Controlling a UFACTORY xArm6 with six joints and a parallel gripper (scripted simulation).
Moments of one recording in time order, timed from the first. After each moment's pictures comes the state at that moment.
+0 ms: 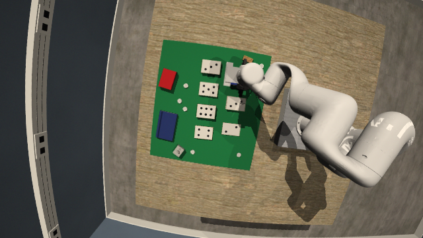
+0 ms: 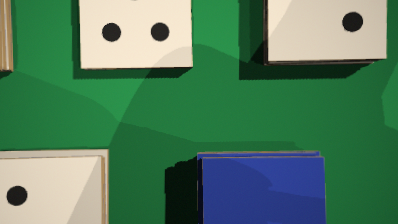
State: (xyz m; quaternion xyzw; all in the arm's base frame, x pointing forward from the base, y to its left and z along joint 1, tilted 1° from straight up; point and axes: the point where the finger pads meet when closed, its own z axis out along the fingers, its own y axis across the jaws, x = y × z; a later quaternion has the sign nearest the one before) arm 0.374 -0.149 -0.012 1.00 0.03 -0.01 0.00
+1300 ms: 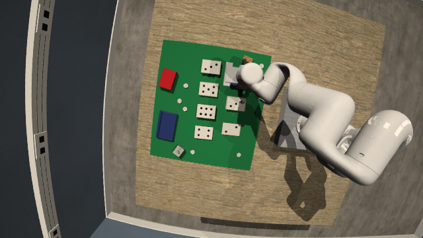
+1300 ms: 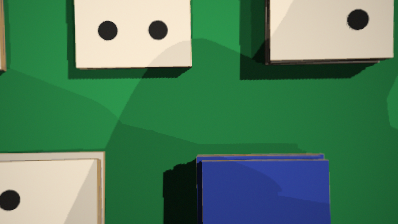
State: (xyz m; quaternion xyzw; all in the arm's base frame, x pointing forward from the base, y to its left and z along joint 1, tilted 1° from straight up) arm 0.375 -0.149 -0.018 1.00 0.03 -0.01 0.00
